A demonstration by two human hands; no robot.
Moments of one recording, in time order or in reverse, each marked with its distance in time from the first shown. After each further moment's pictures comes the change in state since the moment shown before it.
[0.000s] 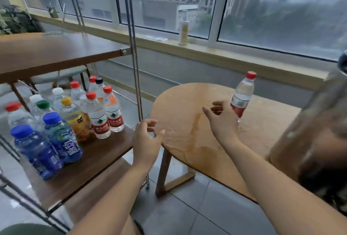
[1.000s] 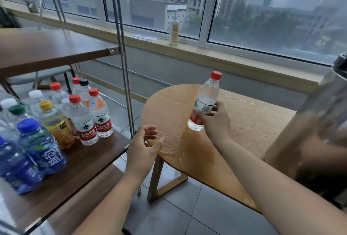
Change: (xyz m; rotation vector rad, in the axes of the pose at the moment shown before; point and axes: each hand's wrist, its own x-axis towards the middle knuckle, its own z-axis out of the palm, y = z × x) left_hand -0.007 0.003 0.004 -0.211 -0.194 -0.049; right_hand 0.023 0.019 0.013 0.089 -0.021 0.040
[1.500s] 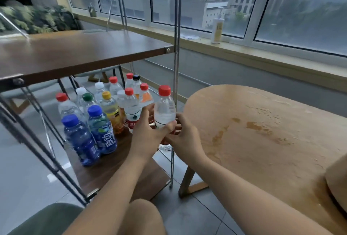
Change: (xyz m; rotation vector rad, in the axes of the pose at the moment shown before) left_hand 0.013 0.022 -0.109 0.028 0.147 0.022; right_hand -0.133 -0.073 0.148 0.238 -0.526 -0.210
